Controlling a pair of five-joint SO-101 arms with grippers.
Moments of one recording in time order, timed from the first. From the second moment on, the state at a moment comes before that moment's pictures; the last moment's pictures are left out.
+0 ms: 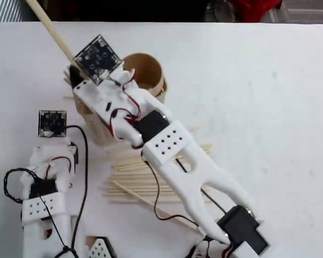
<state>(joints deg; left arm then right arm) -22.0 -58.2 84.0 30.7 -14.4 -44.6 -8.1 9.0 21.0 10.8</state>
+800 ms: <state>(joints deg) -22.0 -58.2 84.4 30.7 -14.4 -38.0 -32.0 9.3 68.9 12.4</state>
